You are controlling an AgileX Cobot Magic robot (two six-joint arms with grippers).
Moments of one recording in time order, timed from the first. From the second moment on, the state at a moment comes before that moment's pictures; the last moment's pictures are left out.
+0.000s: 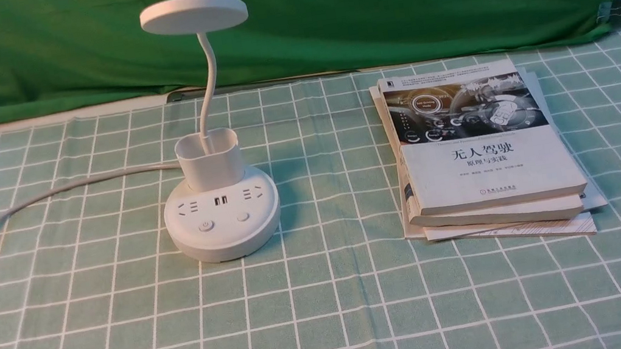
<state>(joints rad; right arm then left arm) -0.05 0.00 0.01 -0.08 0.24 0.08 -0.02 0.00 0.01 -0.18 0.22 0.13</state>
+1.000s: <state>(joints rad) -0.05 0.00 0.01 -0.08 0.24 0.08 -0.02 0.00 0.01 -0.18 -0.01 0.13</state>
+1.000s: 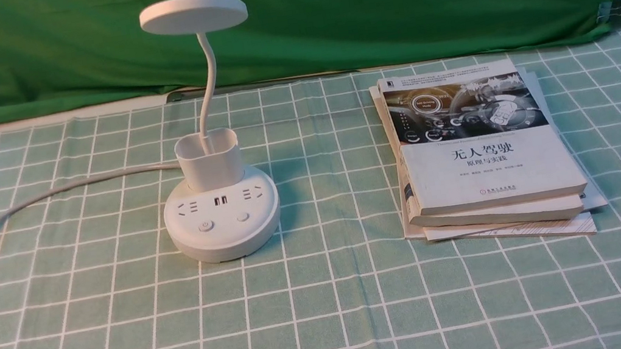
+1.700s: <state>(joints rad) -0.05 0.00 0.01 -0.08 0.24 0.08 -0.02 0.00 0.01 -0.14 -0.67 -0.25</state>
